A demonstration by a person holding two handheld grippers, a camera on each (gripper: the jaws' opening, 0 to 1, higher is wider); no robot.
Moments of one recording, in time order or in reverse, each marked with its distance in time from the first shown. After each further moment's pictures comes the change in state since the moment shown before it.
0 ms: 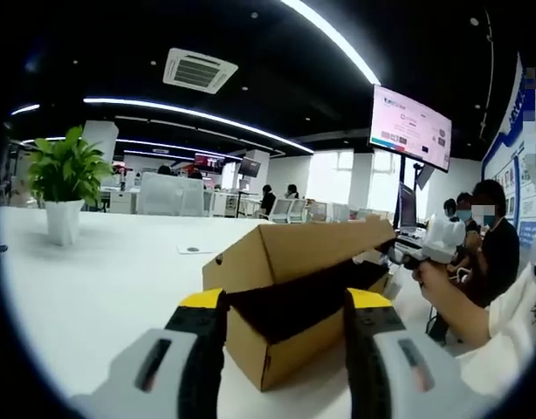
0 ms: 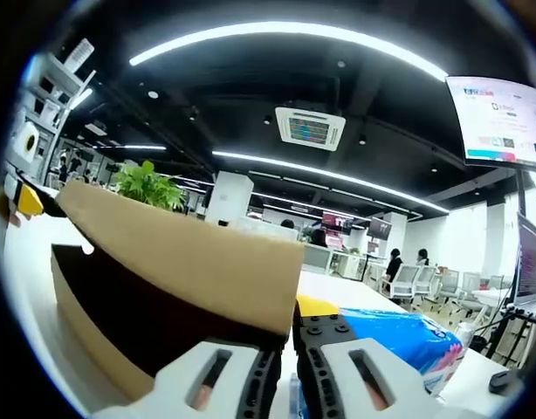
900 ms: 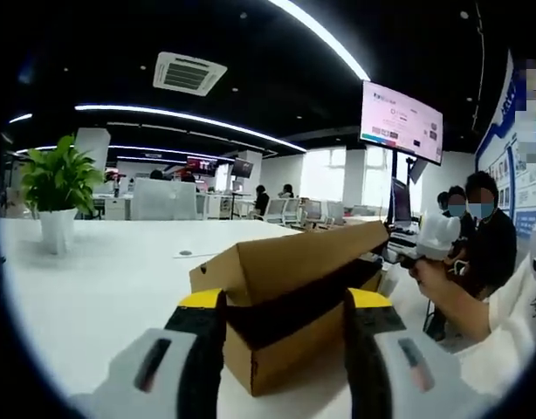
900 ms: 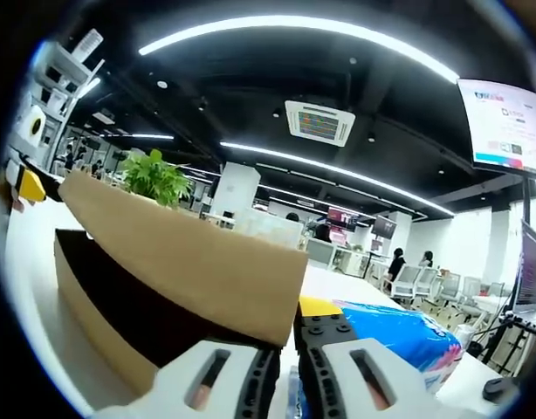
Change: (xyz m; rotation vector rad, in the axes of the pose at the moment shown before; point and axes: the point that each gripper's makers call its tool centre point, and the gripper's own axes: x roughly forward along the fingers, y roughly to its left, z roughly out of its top) left arm 0.005 -0.014 0.000 0.038 -0.005 -0.021; right arm -0.004 0.008 -0.005 -0.049 0.029 0.033
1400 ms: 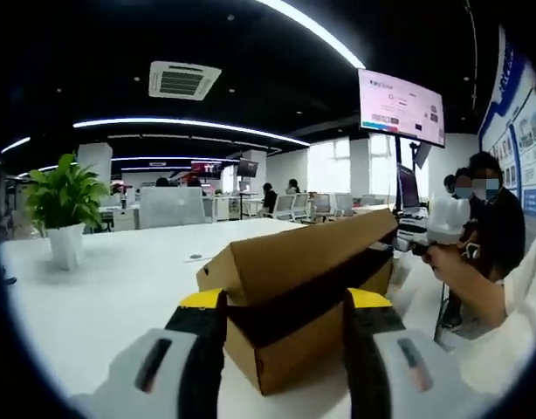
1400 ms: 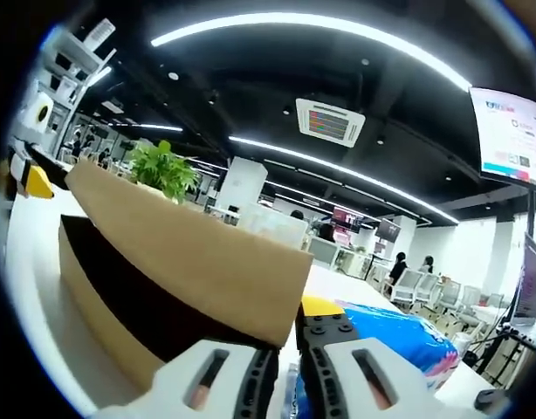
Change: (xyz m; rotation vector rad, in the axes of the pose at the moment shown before) left arm 0.001 0.004 -0.004 0.074 0.011 0.052; right arm -0.004 0.006 -0.001 -0.048 0.013 0.024
